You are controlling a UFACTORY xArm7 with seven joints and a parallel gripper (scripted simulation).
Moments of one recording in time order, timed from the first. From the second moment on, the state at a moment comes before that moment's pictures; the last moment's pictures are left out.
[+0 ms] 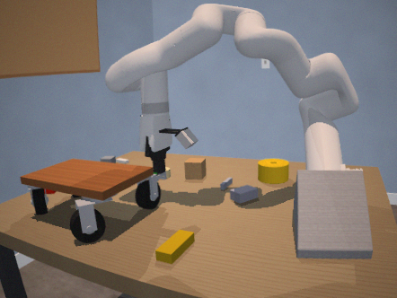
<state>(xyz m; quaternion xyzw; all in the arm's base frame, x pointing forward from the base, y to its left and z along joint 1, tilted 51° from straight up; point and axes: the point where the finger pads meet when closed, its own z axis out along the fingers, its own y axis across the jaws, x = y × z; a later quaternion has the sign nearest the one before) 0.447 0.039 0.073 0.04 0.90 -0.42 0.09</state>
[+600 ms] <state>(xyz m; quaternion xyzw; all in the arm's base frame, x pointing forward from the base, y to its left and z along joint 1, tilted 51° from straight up) 0.441 0.067 0.098 0.05 0.90 -0.42 0.09</state>
